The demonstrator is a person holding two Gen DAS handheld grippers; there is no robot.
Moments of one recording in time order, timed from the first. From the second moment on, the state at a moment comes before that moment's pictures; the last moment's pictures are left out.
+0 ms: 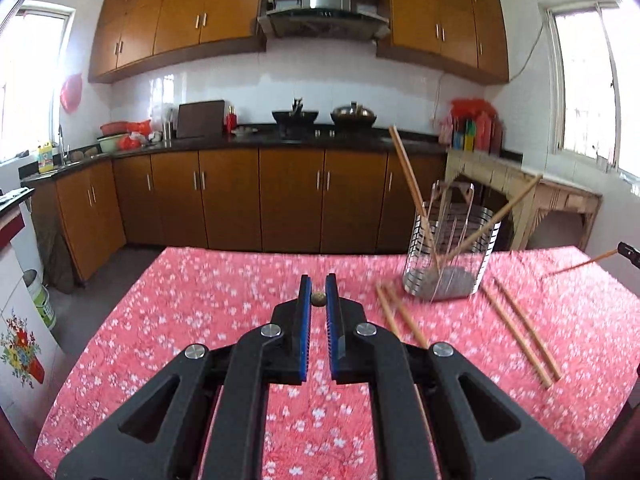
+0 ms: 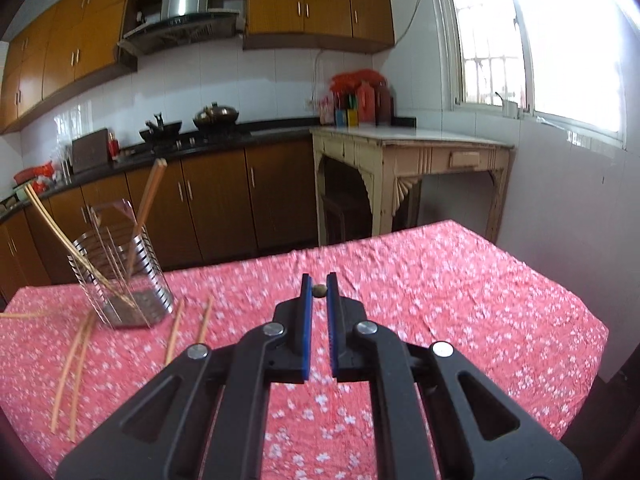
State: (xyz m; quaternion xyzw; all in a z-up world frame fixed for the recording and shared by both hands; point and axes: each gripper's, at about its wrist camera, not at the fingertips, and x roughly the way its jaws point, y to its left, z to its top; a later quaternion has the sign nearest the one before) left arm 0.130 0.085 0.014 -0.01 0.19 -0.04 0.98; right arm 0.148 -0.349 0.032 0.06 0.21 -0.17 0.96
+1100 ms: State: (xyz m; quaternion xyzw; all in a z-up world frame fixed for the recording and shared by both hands) left arm 0.136 0.067 0.096 -0.07 0.10 -0.07 0.99; right arm 0.134 -0.319 0.152 0.13 0.09 -0.03 0.99
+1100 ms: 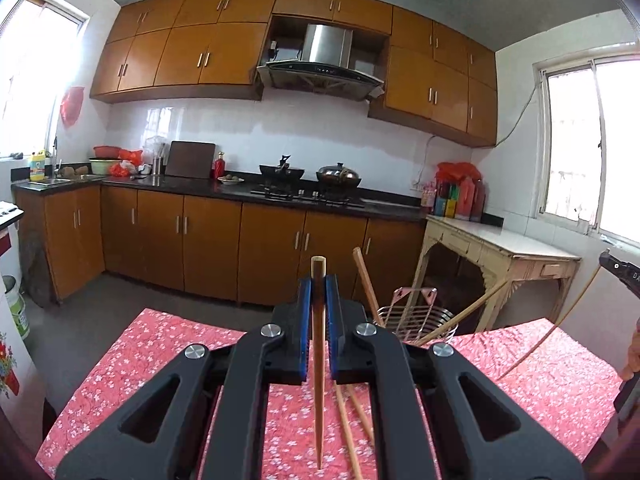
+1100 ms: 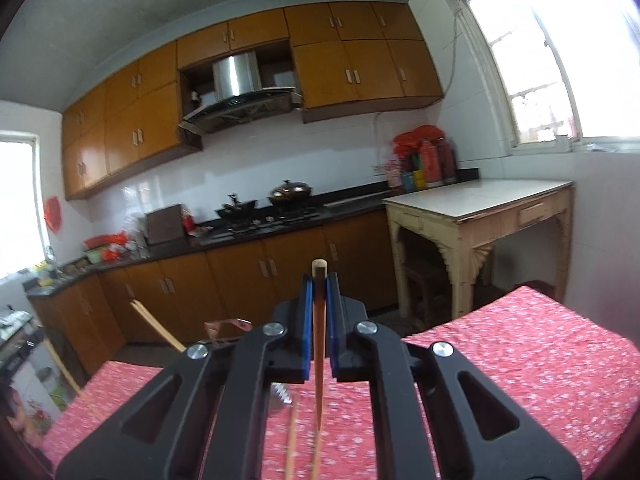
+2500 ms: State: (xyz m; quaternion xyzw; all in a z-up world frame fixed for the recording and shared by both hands) left arm 0.276 -0.040 0.129 -0.08 0.07 -0.06 0.99; right arm 0.312 -0.246 0.151 0.15 0.14 0.08 0.98
